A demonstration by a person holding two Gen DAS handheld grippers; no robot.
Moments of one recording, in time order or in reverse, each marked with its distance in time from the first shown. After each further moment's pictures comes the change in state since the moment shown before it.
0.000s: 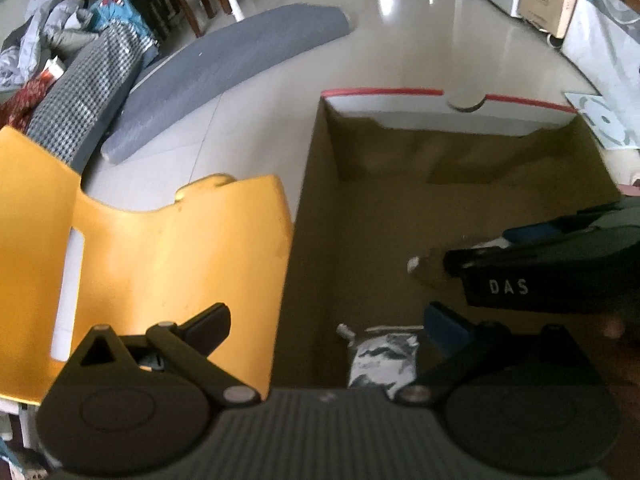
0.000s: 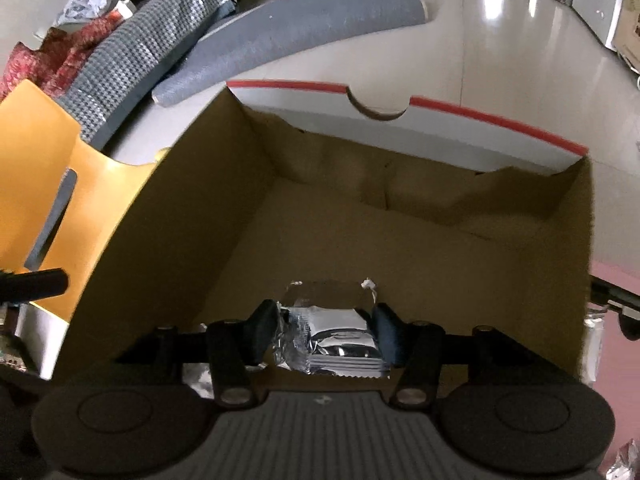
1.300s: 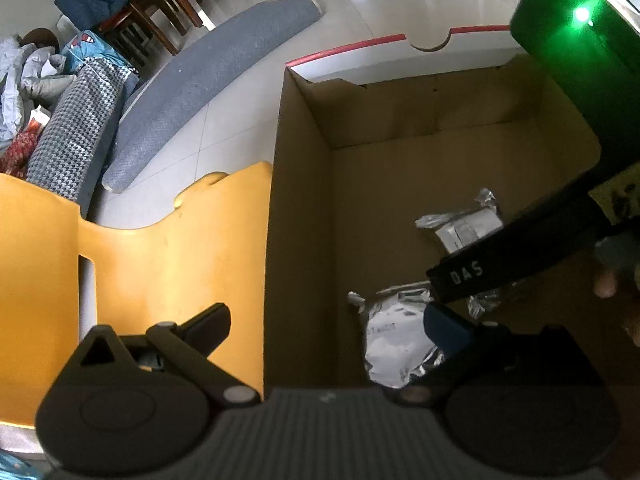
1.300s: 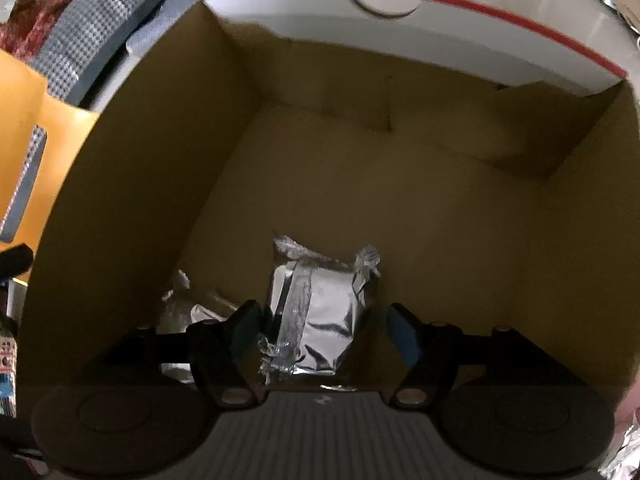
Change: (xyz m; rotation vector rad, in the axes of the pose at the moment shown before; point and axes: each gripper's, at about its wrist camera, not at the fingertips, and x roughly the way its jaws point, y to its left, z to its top) left arm 0.016 -0.019 -0.019 0.187 0.043 0.076; right arm 0.041 0.004 -0.005 0.032 0.209 -0.053
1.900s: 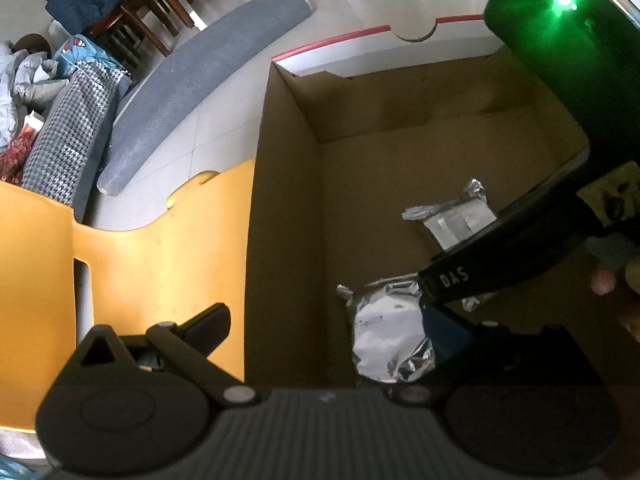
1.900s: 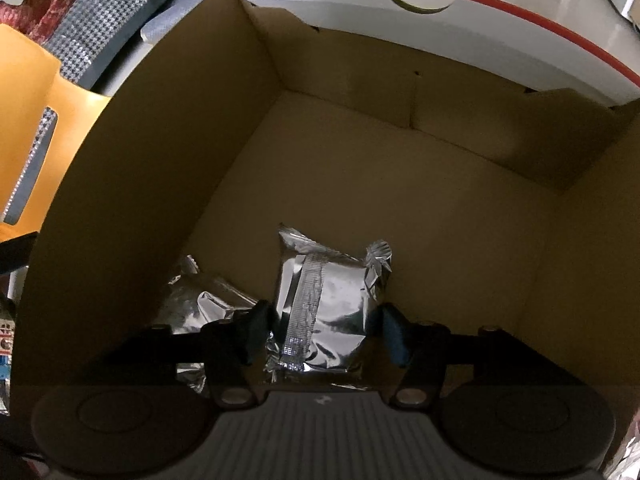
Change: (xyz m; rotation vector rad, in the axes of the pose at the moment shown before) left arm 0.001 -0.006 -0.002 0.026 0.006 -0.010; right arm 0.003 0.000 -0.002 -0.042 -0.004 0.029
